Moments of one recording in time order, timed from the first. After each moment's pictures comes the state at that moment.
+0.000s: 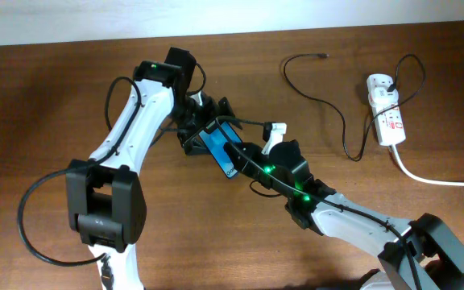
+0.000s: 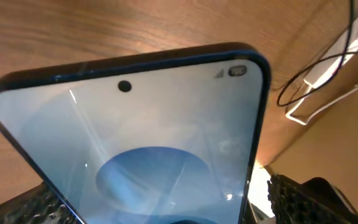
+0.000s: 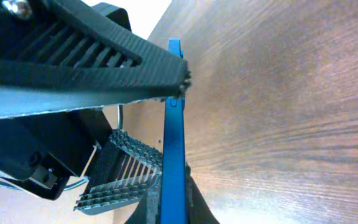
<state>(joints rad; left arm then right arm) -0.30 2.08 1.83 -1.26 0.63 -0.66 0.59 1.54 0.60 0.59 -0.21 1.16</state>
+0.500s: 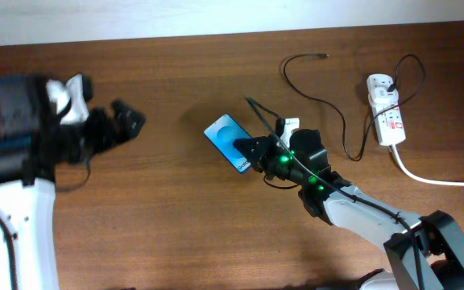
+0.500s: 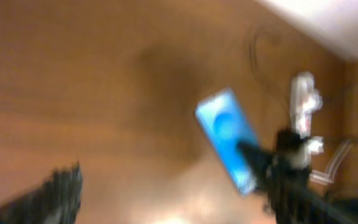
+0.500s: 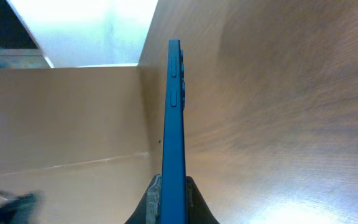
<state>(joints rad) 0.16 1.35 1.50 -1.16 0.52 -0.26 0.44 1.55 0.60 0.57 -0.48 1.36</state>
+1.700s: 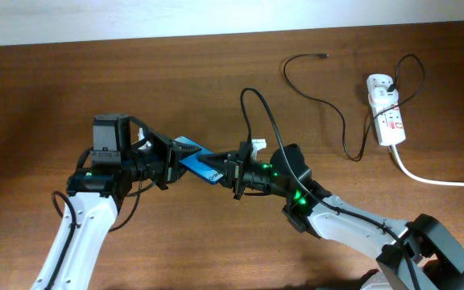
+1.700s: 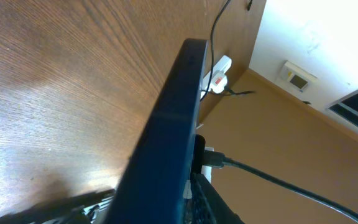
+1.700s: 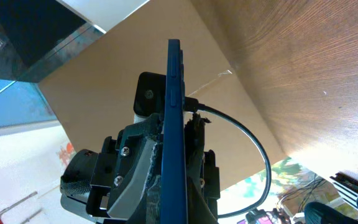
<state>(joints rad) -0.09 1.31 0.91 -0.47 0.81 -1.34 0.64 1.55 0.60 0.84 -0.57 2.06</state>
